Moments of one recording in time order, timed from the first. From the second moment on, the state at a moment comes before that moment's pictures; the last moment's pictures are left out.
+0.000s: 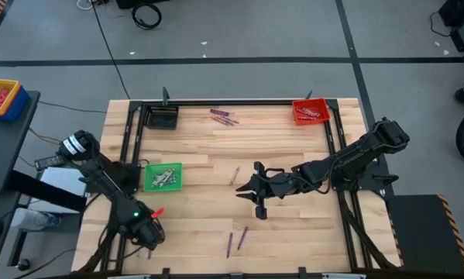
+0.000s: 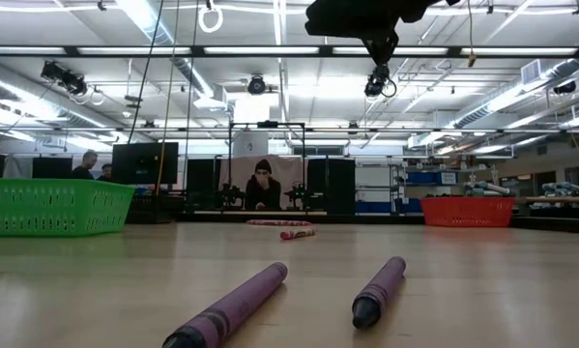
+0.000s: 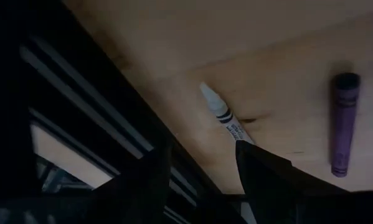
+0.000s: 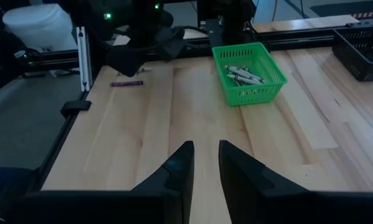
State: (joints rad) left arm -0.90 1.53 0.71 -0.65 0.54 -2.07; right arm 0.37 1.52 0.94 0.14 0.31 0.23
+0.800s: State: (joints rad) left arm -0.85 1.52 0.70 -0.57 0.57 -1.99; right arm 0.37 1.52 0.94 0.14 0.31 0.23
